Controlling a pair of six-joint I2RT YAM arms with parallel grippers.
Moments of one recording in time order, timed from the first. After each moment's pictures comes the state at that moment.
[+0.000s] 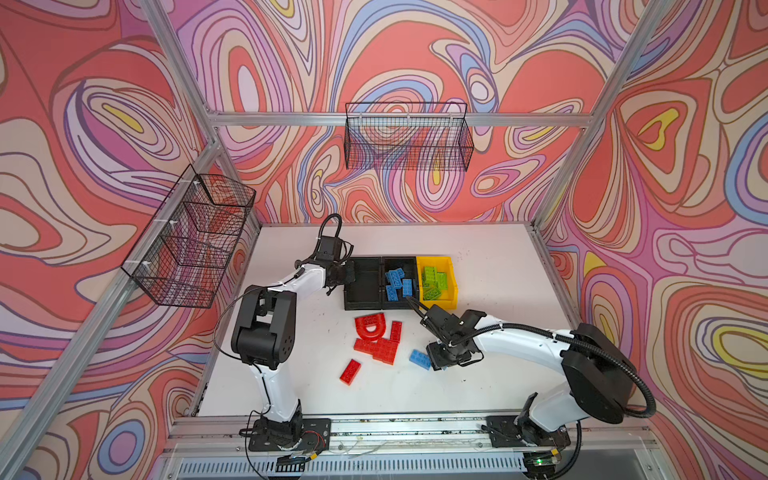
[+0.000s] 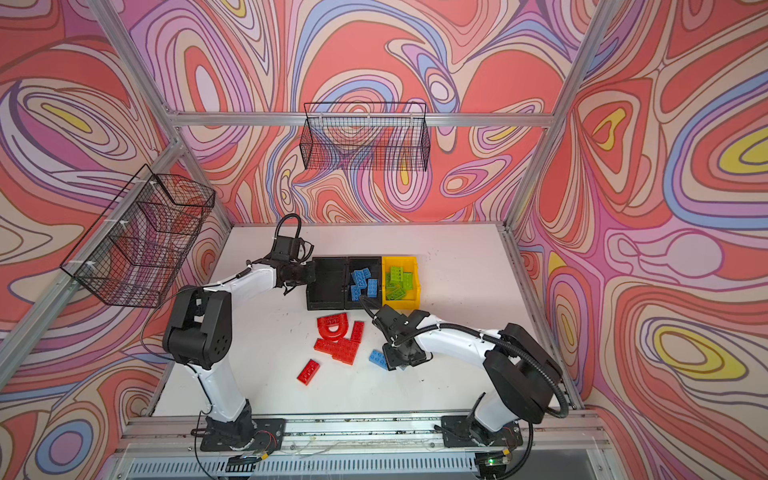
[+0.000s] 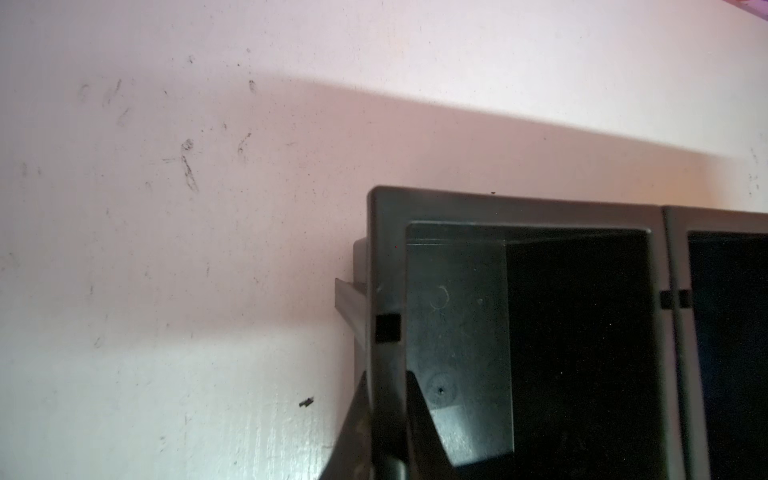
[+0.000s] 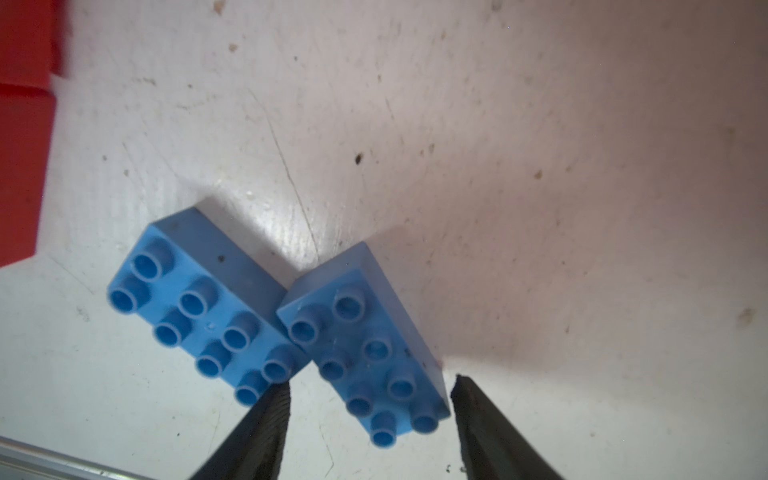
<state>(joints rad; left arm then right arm) -0.21 1.87 1.25 -0.32 0.14 -0.36 0.83 1.54 0.89 -0.77 0.00 0.55</state>
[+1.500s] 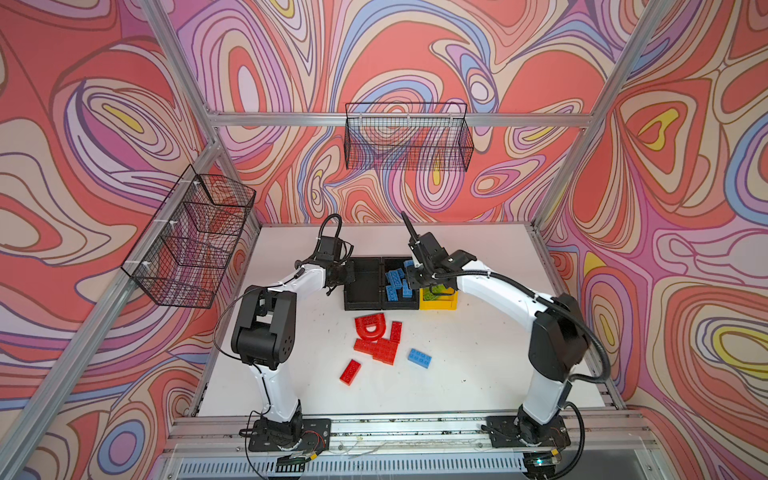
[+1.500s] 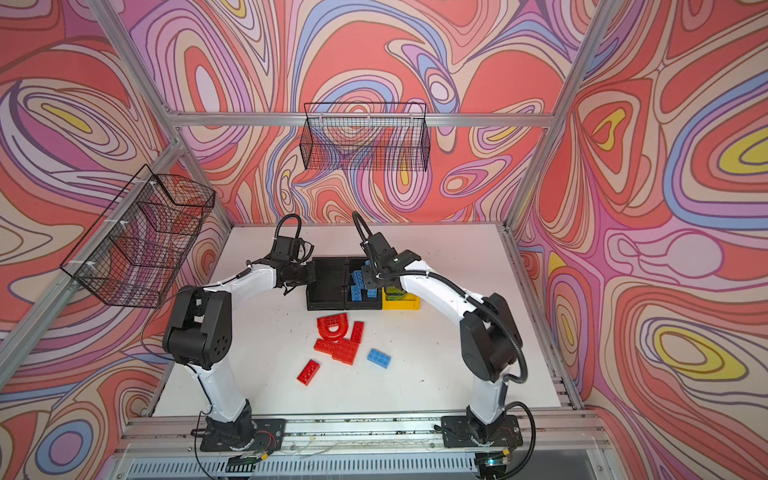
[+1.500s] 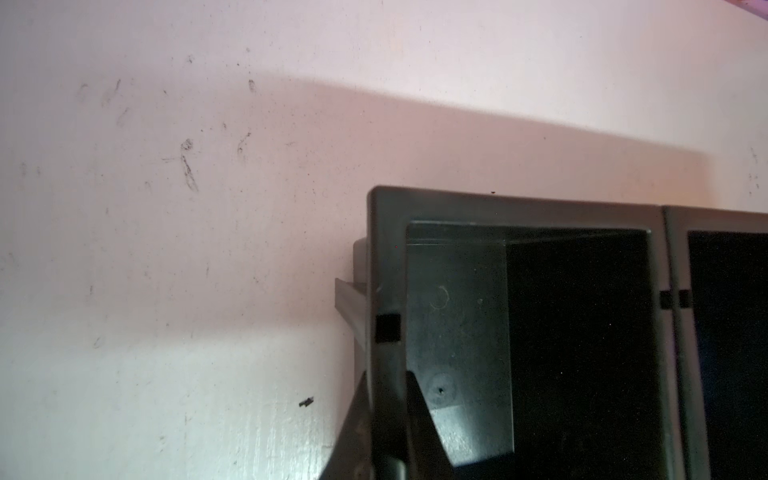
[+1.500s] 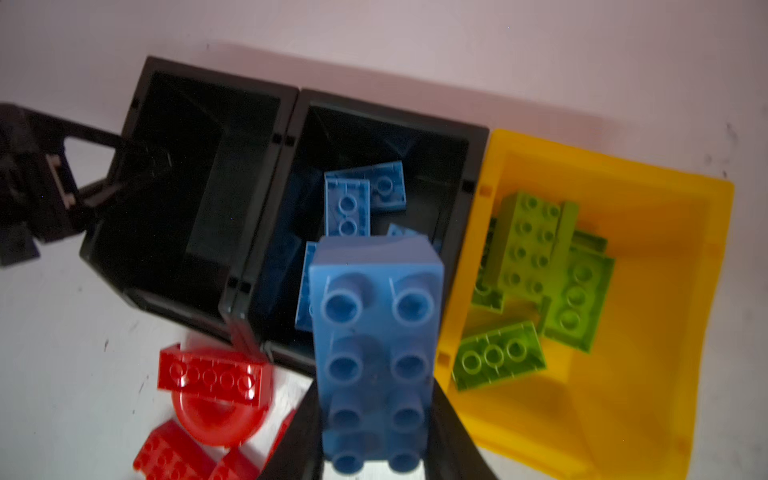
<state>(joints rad) -0.21 1.87 1.25 -0.32 0.14 -0.36 0.63 1.90 1.60 -0.65 0.08 0.36</state>
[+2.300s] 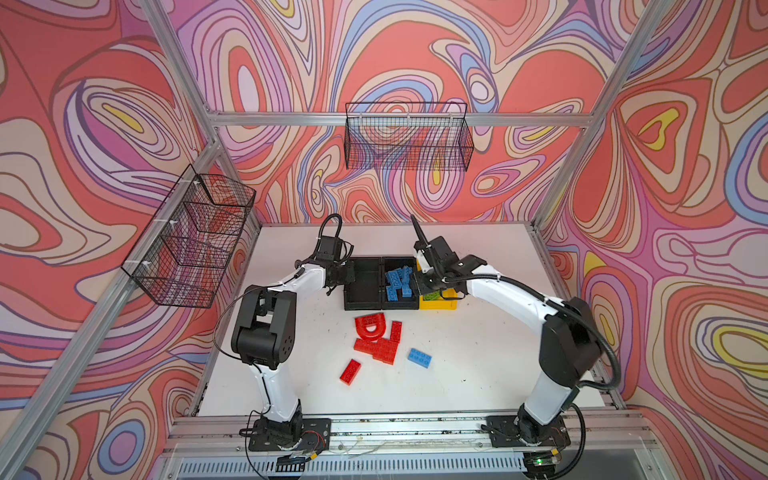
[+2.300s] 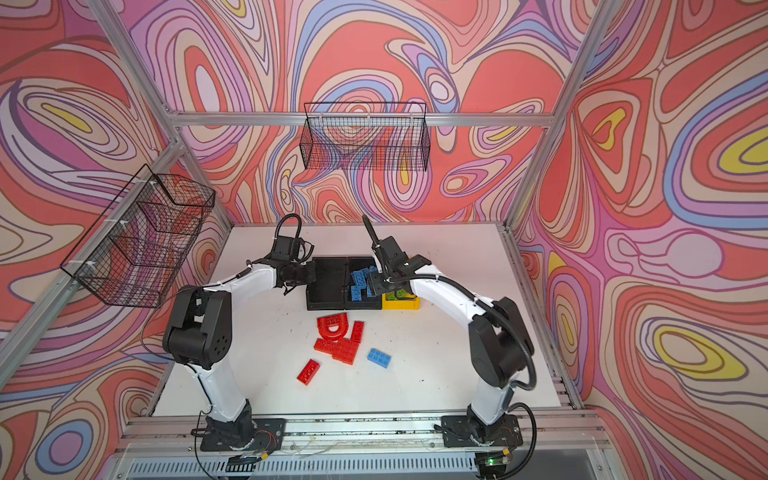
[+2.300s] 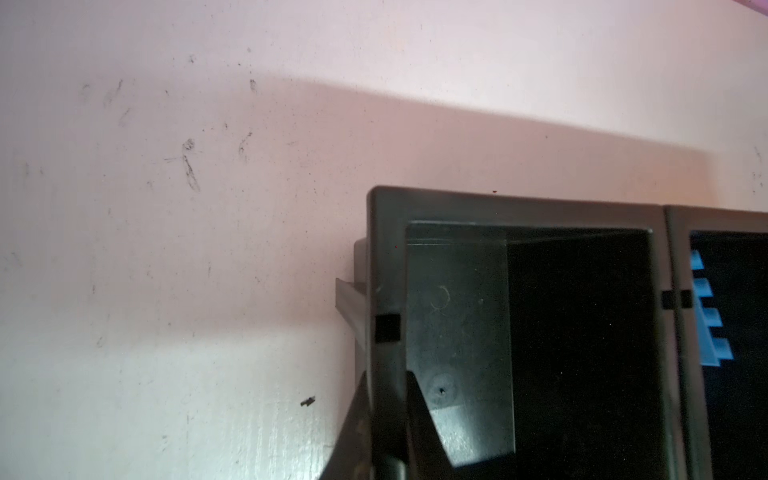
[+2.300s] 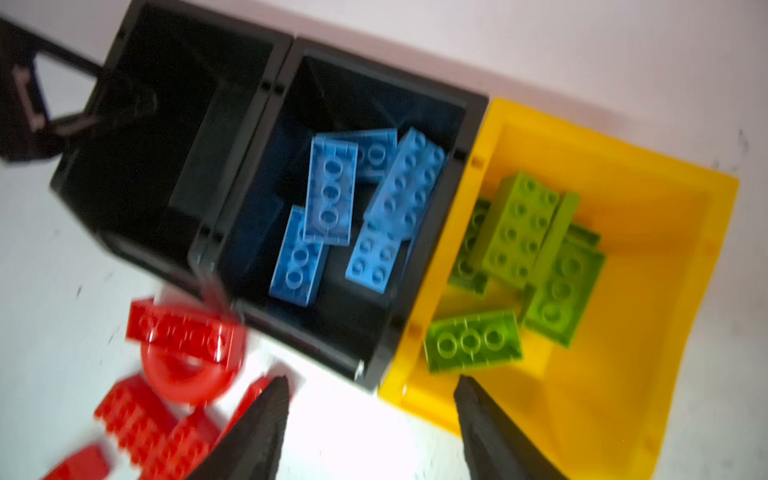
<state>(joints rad) -0.21 1.87 1.25 -0.32 0.14 -0.35 0.59 1.68 1.33 -0.63 -0.02 0.24</state>
